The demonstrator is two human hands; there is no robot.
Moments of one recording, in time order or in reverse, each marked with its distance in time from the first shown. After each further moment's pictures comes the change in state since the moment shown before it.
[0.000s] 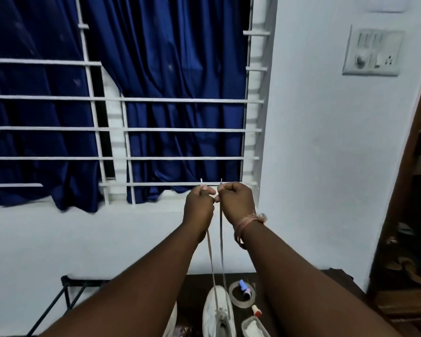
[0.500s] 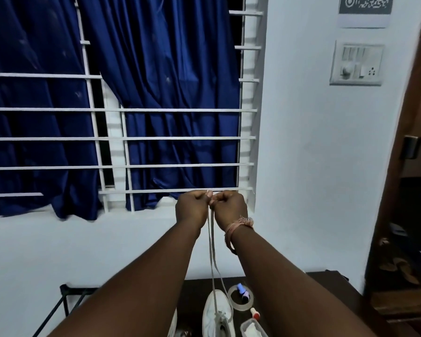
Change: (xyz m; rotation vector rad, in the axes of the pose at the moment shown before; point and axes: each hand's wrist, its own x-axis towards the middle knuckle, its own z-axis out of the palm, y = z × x) left_hand -0.003 0.026 -0.013 0.167 0.097 0.065; right_hand -0.014 -0.012 0.006 -0.140 0.050 -0.004
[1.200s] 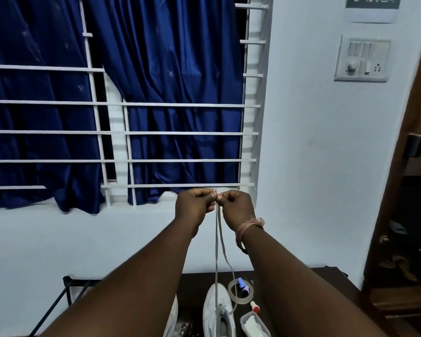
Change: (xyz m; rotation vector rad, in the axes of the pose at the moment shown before) left_hand -0.008 -0.001 -0.011 -0.250 -0.136 -0.064; right_hand 0.001 0.012 -0.014 0.051 -0.079 -0.045
